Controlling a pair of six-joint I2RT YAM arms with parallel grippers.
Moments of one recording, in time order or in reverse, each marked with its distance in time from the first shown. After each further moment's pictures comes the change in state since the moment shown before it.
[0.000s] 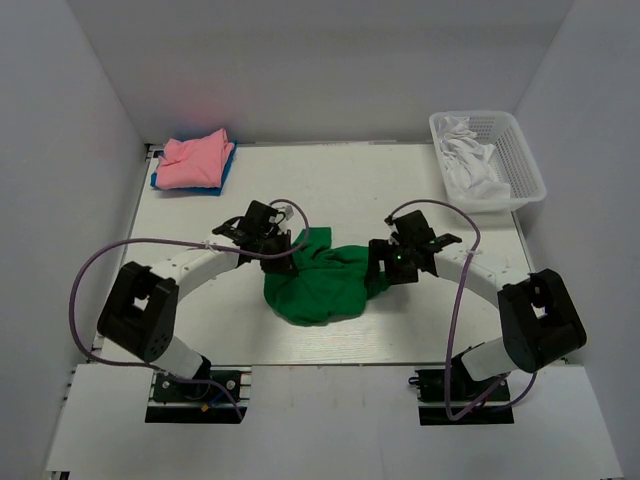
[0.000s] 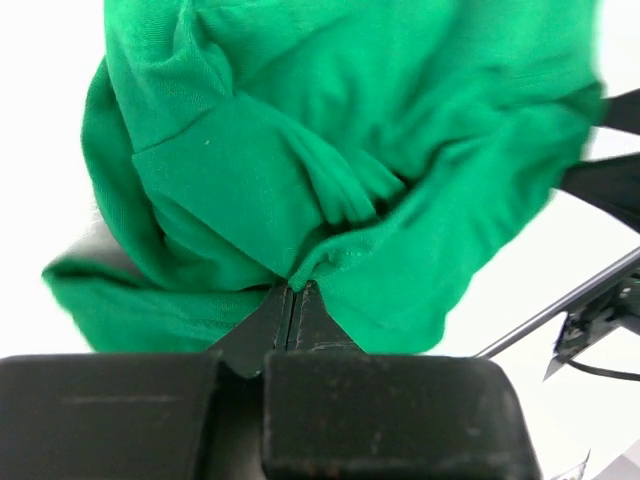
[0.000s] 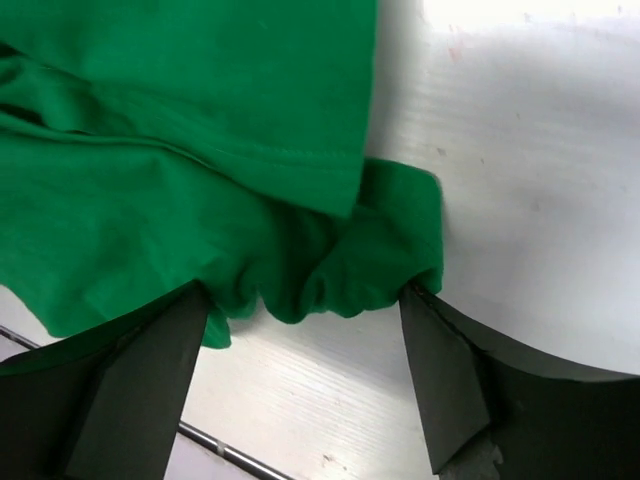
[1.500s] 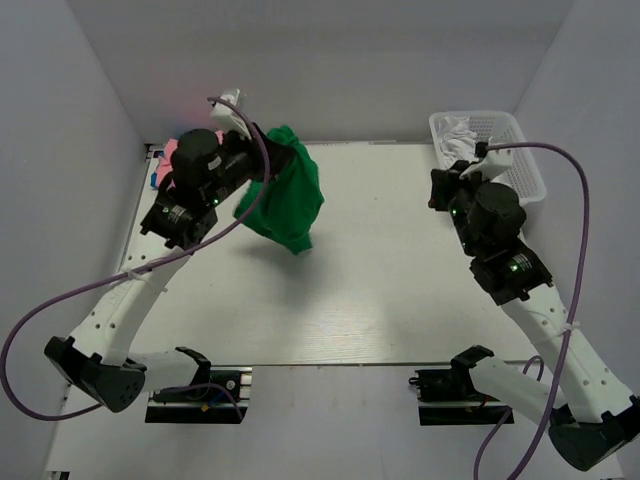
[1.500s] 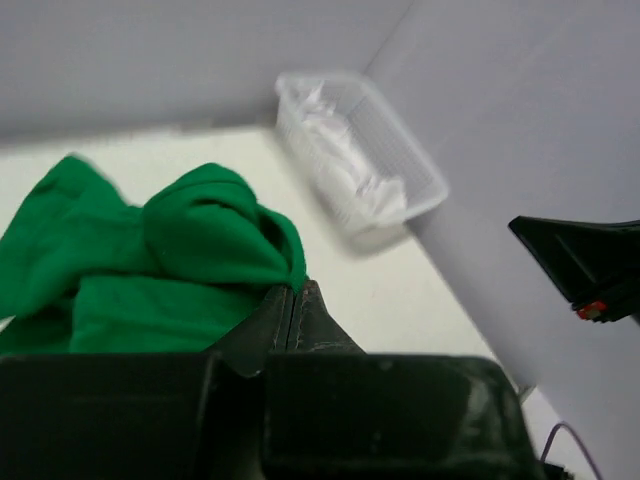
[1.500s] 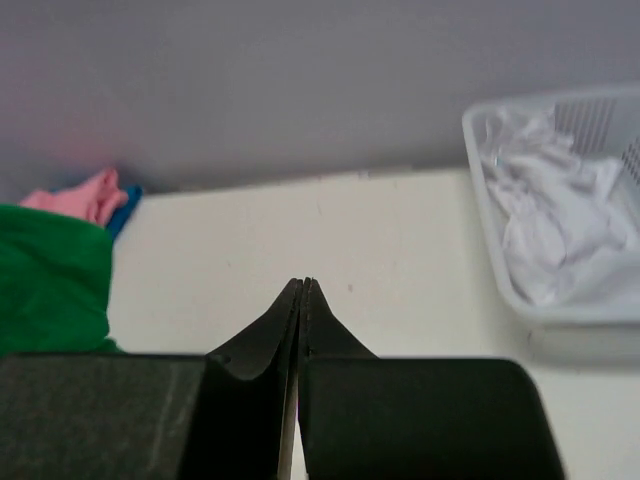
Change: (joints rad) left arm 0.000 -0.302 0.500 0.118 -0.164 0.000; right arm 0.029 -0.544 0.262 0.203 0.591 -0.137
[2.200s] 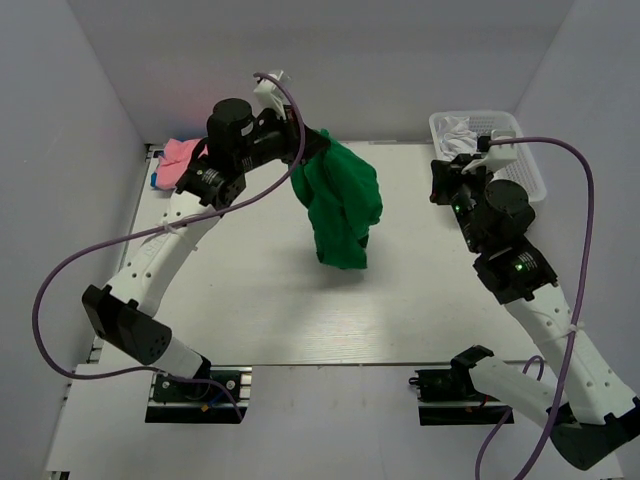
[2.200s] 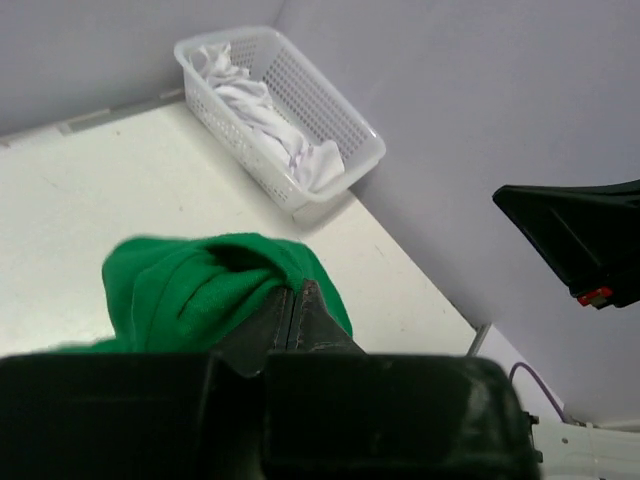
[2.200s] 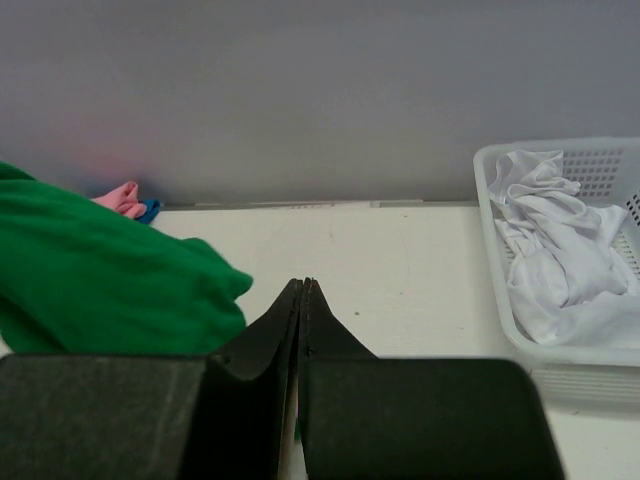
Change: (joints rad) left arm 0.000 0.257 0.245 0.037 0.251 0.019; right arm 0.000 0.005 0.072 0.042 -0.045 -0.075
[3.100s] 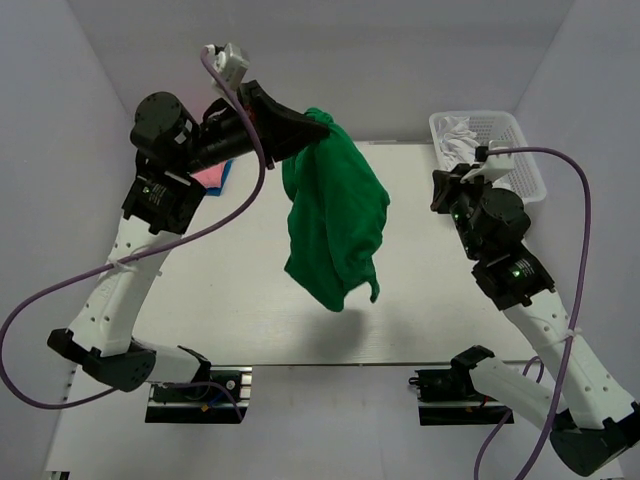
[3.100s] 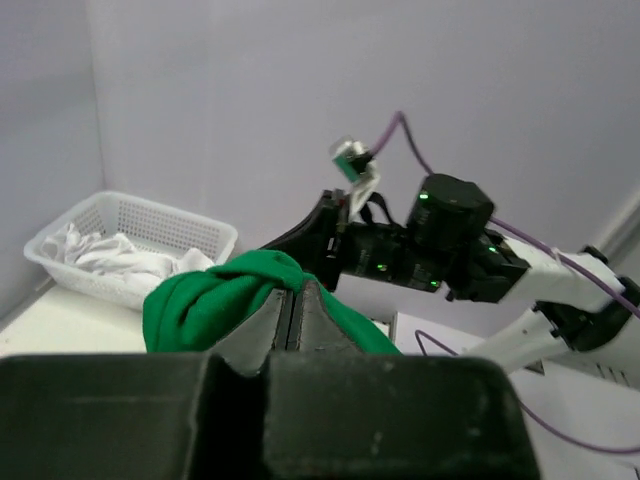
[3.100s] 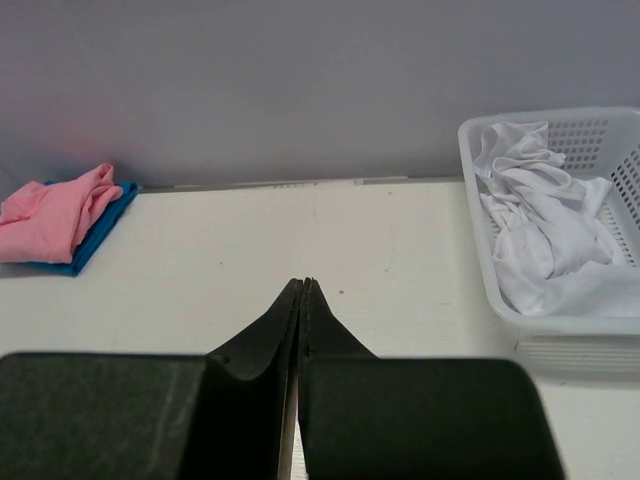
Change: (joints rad) left arm -0.010 -0.119 0.206 0.087 0.370 0.007; right arm -0.005 -0.031 -0.073 0.001 0.019 0.003
